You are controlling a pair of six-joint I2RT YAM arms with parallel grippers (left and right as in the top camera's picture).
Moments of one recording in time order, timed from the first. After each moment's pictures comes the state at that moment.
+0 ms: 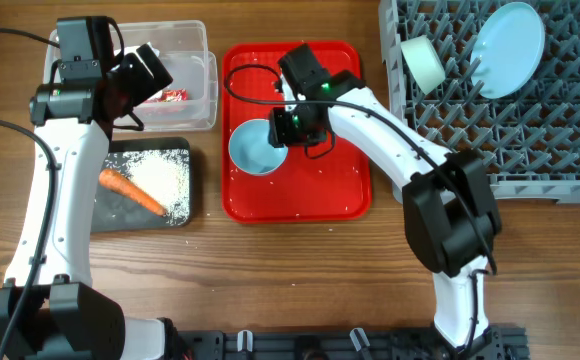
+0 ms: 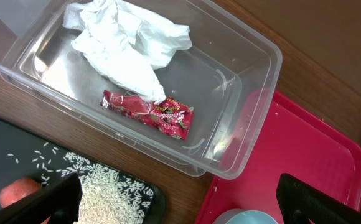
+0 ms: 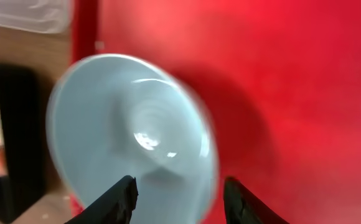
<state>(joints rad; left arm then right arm) 0.05 1.59 1.46 -0.77 -0.03 -0.51 0.55 2.14 1.70 -0.82 -0.26 0.41</state>
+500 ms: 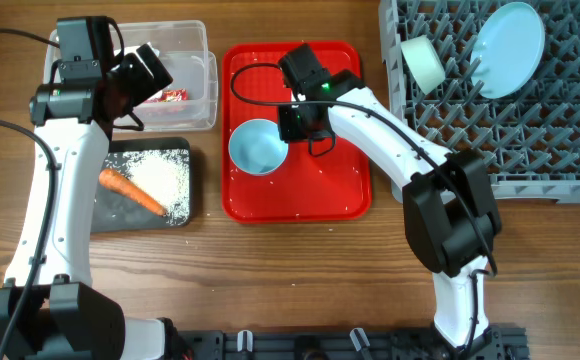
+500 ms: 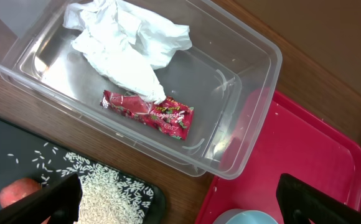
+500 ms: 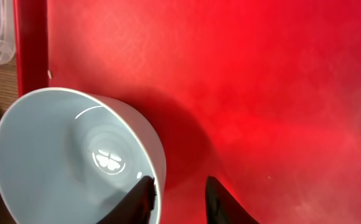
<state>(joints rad) 0.05 1.59 1.46 -0.77 -0.03 -0.51 0.55 2.14 1.70 -0.80 -0.12 0.42</state>
